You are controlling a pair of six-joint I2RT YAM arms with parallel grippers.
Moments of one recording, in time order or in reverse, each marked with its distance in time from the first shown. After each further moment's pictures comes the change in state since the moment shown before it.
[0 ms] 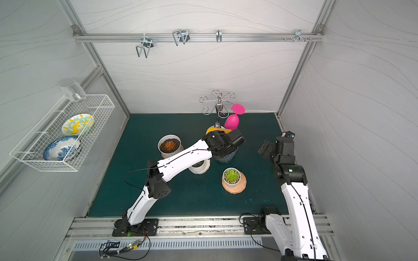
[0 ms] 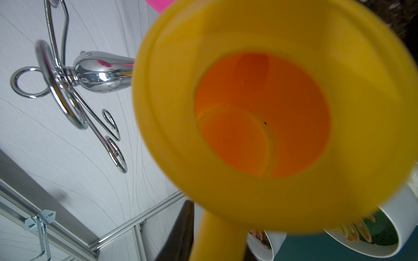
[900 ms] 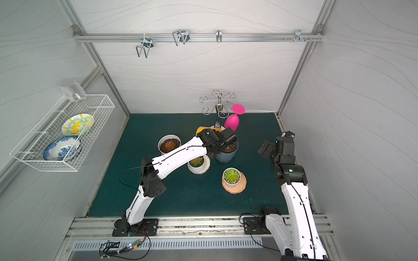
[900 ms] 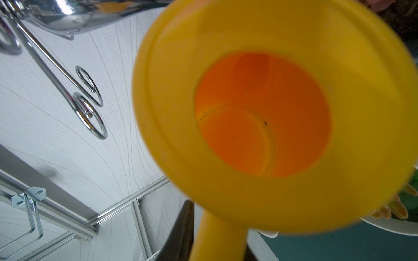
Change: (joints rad) left arm 0.044 -0.076 -0.122 -0.079 -0.039 -0.082; right arm -0.005 0.000 0.000 0.000 -0.014 0.000
